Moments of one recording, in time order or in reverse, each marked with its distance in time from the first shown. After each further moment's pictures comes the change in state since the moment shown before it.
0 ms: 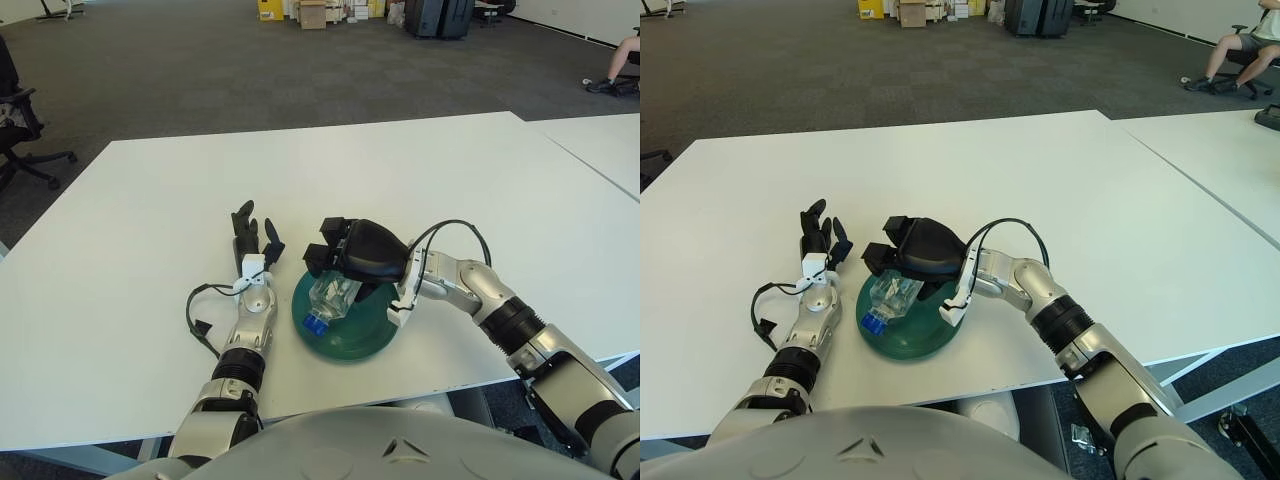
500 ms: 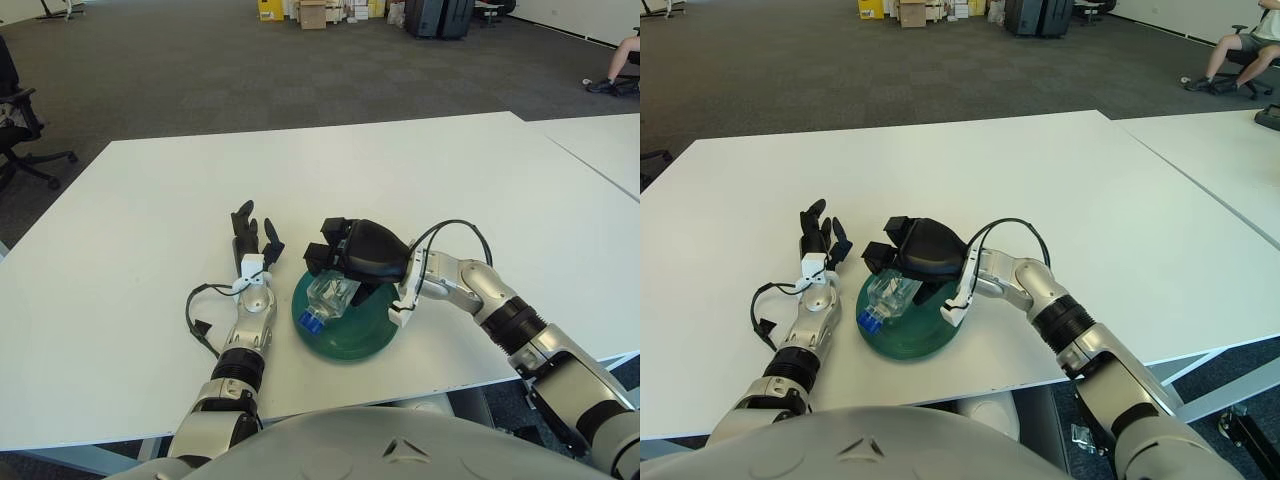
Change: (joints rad) left arm 0.000 0.001 0.002 0.000 -0.008 0.000 -0.009; right arm 0.000 -0.010 0.000 0.000 0.000 -0.002 0.000
